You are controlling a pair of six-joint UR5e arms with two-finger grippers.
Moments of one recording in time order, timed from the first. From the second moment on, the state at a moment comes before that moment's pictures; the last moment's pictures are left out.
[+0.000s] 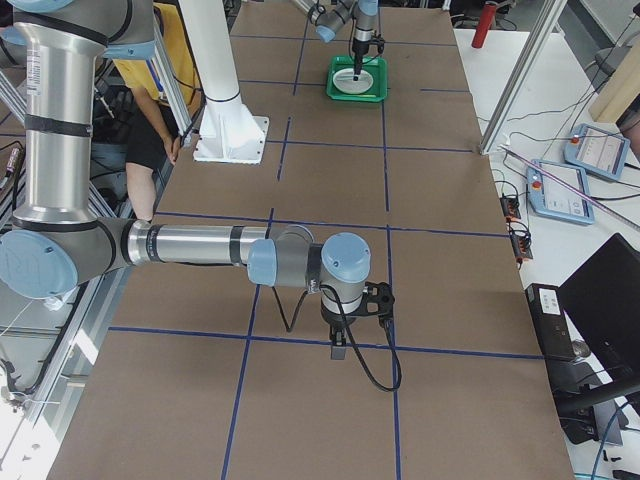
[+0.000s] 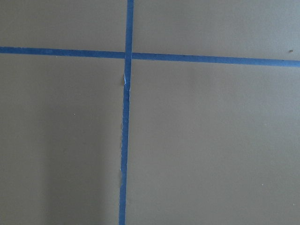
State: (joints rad) left arm -0.85 -1.80 -1.59 -1.90 -2.23 -0.89; right arm 1.60 -1.70 1.72 -1.63 2.29 -0.06
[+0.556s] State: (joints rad) left arm -0.85 -1.79 -1.58 -1.91 -2.23 -0.88; right arm 1.60 -1.70 1.72 -1.63 2.29 -0.06
